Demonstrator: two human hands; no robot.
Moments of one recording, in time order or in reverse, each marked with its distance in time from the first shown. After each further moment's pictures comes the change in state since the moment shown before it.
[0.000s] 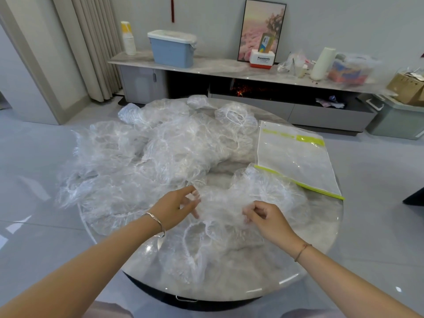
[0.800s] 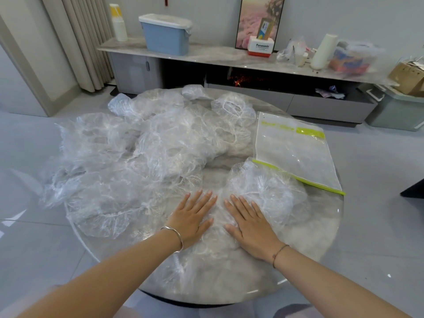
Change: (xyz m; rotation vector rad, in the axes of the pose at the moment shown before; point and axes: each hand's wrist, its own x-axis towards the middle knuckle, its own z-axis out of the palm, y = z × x) left_hand 0.019 -0.024 0.081 0.765 -0.119 0.077; right_hand 0.011 0.052 0.031 -0.953 -0.259 -0.152
